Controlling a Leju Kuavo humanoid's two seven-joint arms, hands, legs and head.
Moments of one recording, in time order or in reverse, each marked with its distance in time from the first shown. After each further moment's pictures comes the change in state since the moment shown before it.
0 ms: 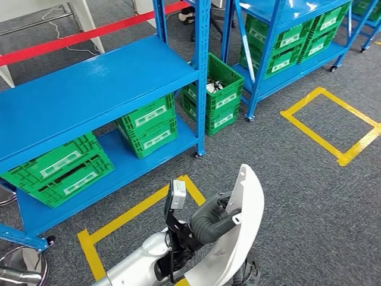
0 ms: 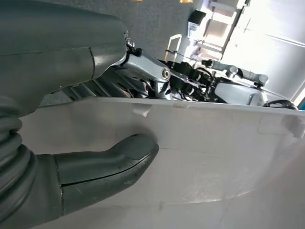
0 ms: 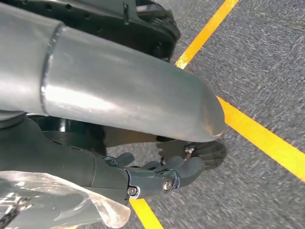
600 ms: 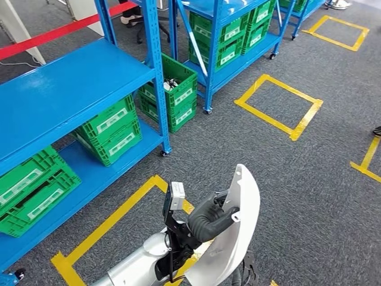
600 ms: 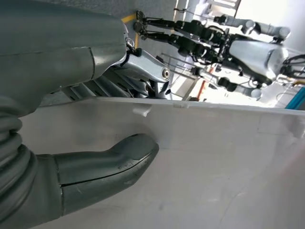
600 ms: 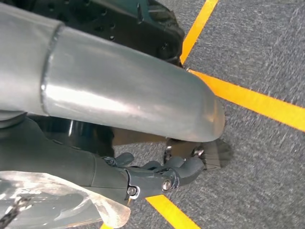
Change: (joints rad) left arm 0.005 -0.004 0.016 0.041 -0.042 0.037 -0.048; right arm 0.014 0.004 -0.002 0.000 0.066 0.020 0.022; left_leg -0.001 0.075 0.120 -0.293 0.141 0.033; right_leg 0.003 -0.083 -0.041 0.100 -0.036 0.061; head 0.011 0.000
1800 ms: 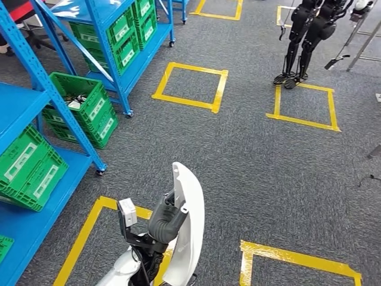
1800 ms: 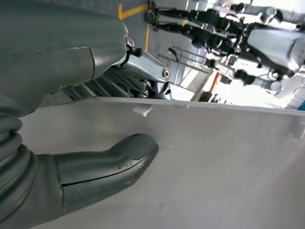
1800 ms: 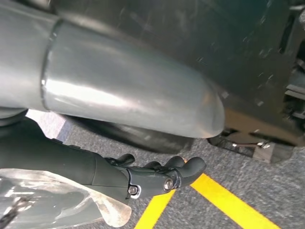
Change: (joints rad) left arm 0.232 0.105 0.218 -0.196 -0.138 0.170 -0.101; right arm 0.201 -0.052 0.201 0.000 0.254 0.131 -0.075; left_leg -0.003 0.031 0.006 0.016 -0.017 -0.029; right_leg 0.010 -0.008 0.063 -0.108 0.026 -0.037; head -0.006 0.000
